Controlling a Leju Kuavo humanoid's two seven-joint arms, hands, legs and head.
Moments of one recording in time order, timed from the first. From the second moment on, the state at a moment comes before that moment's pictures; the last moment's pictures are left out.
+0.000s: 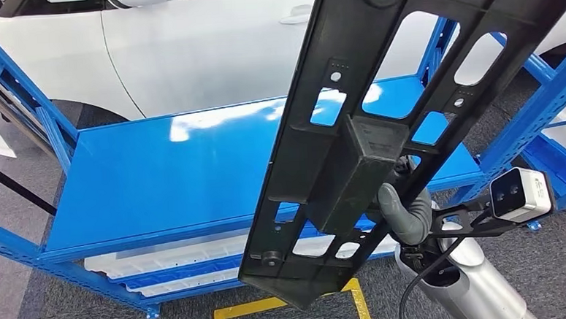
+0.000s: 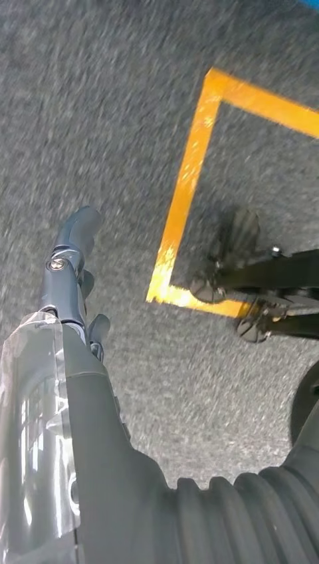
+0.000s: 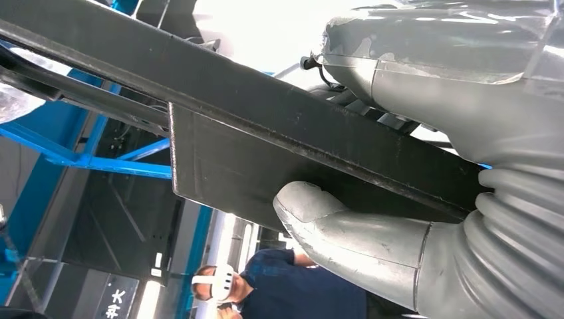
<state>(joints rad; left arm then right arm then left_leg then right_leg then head) -0.02 0.01 0.31 -0.19 0.19 0.12 -0.23 -0.39 -0.33 0.54 -1.90 -0.78 0.36 -0.50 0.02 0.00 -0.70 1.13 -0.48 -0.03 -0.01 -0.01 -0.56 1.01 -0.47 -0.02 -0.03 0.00</state>
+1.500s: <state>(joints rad) -0.04 0.01 0.31 -0.19 0.10 0.14 -0.14 -0.20 -0.40 0.31 -1.93 -0.71 0.52 -0.53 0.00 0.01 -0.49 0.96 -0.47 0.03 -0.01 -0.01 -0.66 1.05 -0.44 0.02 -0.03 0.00</state>
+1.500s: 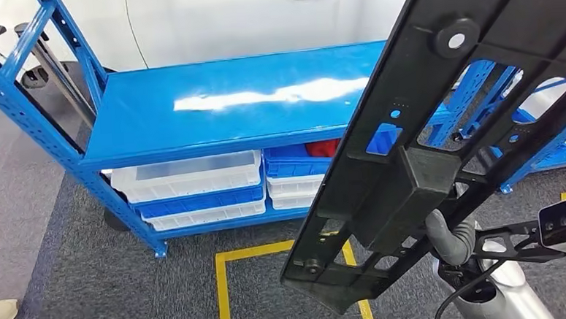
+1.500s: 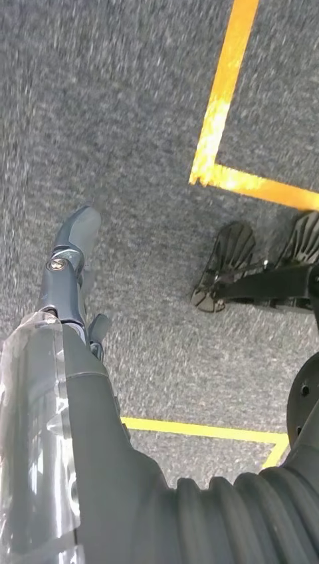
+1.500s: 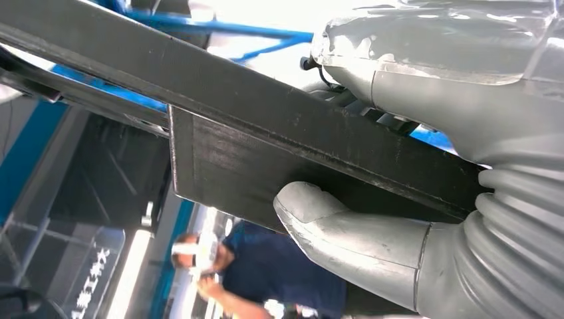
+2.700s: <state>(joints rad) -0.03 0.00 0.33 -0.19 0.08 0.11 -0.12 -0.22 -0.28 0.45 -1.88 -0.54 0.52 -0.56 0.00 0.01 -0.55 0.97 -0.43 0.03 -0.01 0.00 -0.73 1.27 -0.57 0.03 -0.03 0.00</state>
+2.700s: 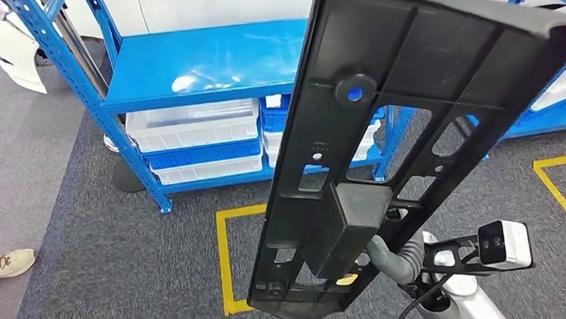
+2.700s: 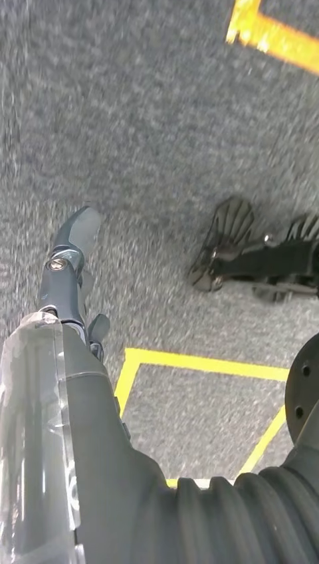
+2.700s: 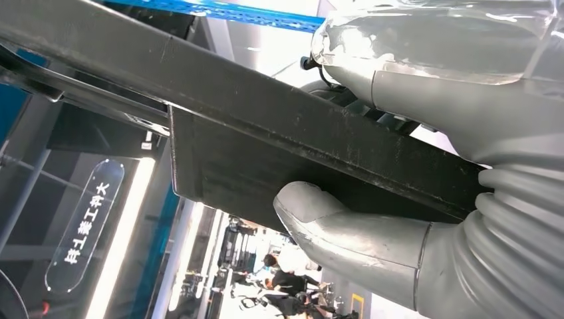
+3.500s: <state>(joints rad) -0.02 -0.02 0.36 -0.19 0.08 0.12 -0.14 -0.27 -0.24 0.43 -1.83 -0.55 0.54 -0.52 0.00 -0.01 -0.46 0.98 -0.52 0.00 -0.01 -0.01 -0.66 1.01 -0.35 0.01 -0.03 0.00</state>
